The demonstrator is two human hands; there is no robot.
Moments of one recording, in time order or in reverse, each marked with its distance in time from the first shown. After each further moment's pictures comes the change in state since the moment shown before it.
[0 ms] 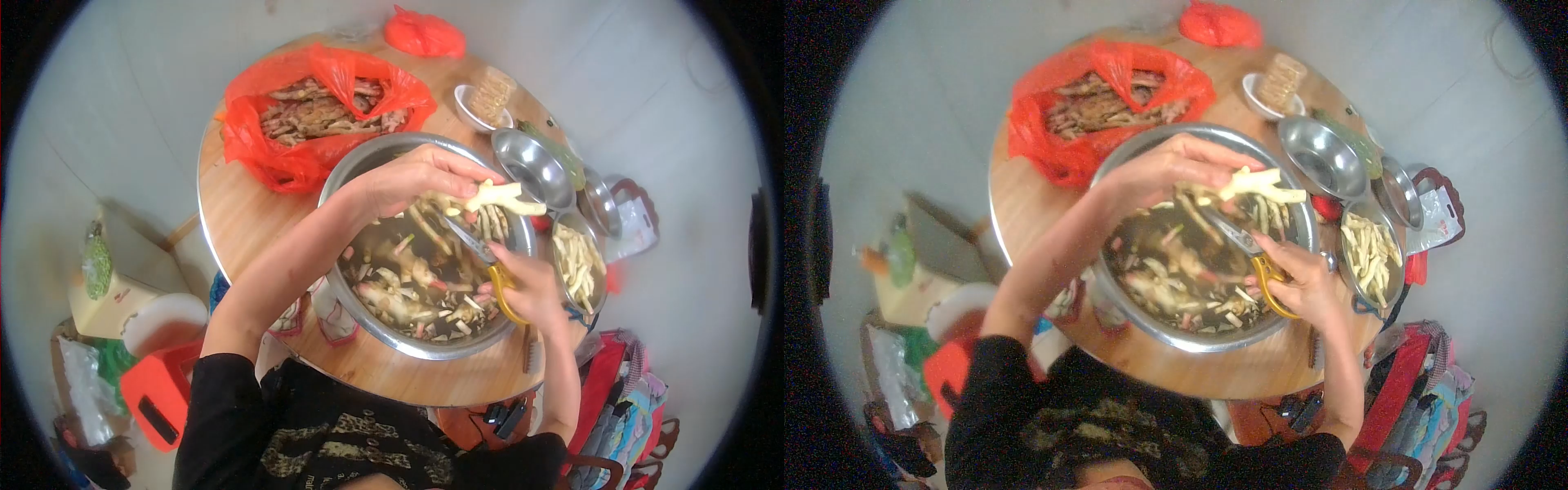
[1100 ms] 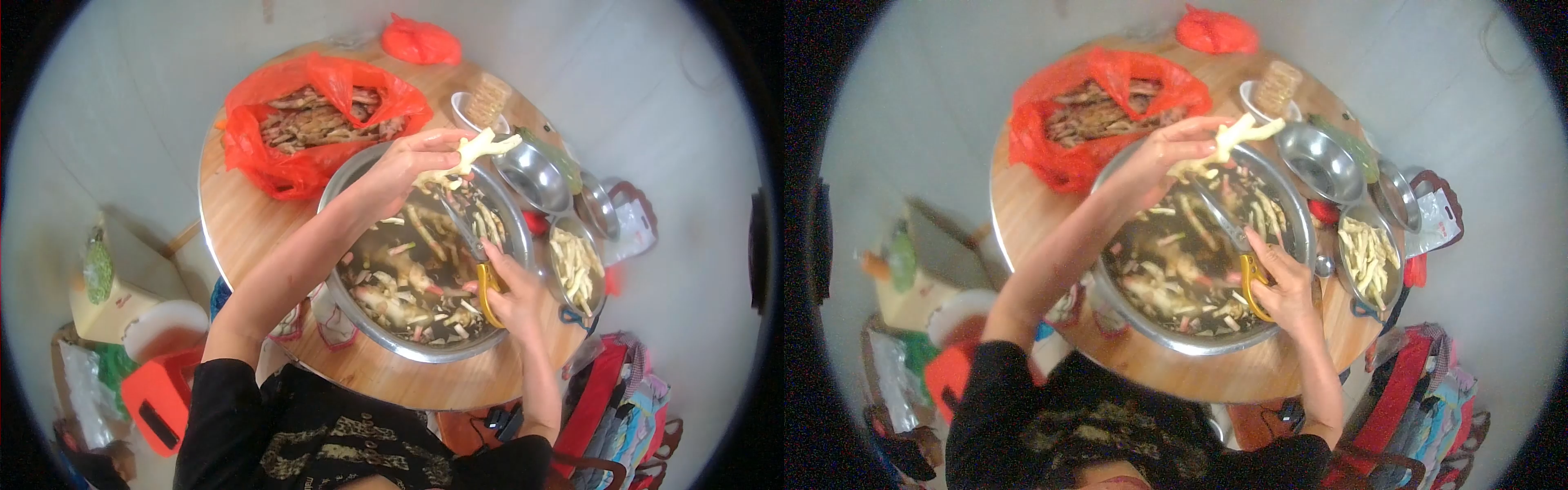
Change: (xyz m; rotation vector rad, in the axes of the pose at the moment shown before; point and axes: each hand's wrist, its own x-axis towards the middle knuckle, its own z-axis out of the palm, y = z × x) left_hand 0.006 -0.001 -0.002 -0.086 0.276 0.190; right_hand -0.003 0.002 0.035 0.099 0.210 0.009
